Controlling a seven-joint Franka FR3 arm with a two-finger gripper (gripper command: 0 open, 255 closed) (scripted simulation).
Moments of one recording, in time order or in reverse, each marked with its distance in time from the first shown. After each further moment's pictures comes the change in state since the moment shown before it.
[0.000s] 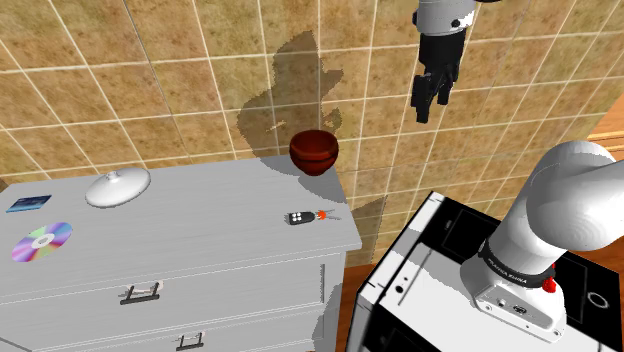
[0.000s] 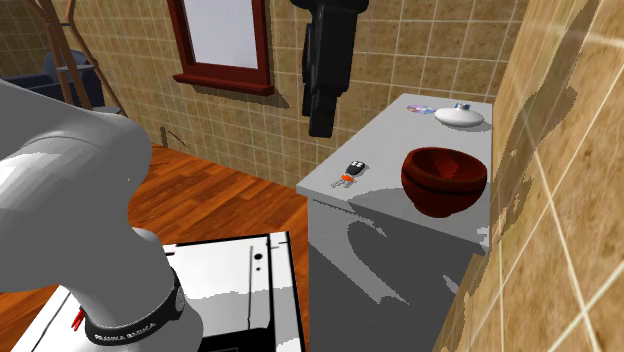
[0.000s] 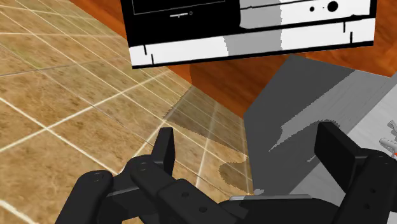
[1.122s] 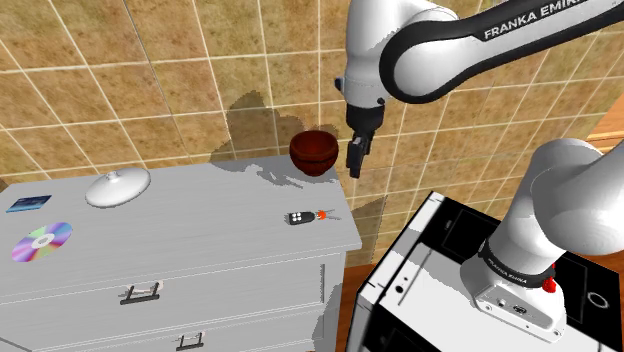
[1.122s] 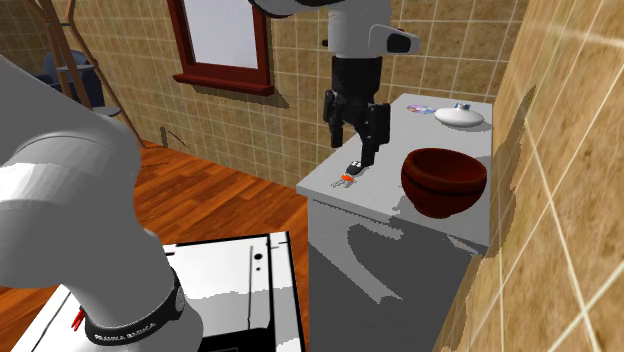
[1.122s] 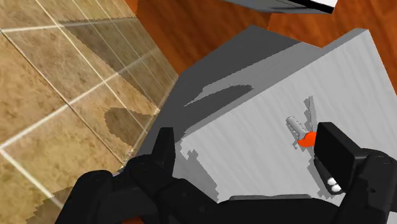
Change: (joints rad) arm 0.195 0.285 0.107 -0.109 0.107 0.514 -0.111
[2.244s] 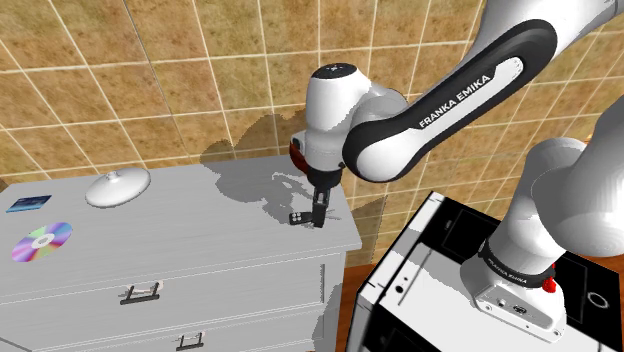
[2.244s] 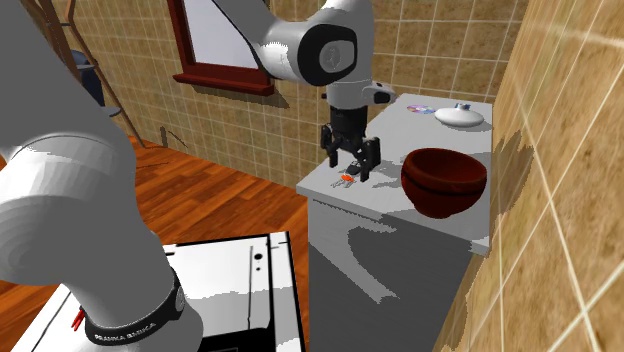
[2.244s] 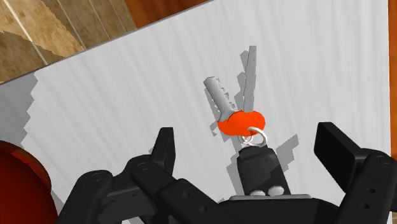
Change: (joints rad) arm 0.101 0.325 0.098 -0.006 0.014 0.415 -0.056
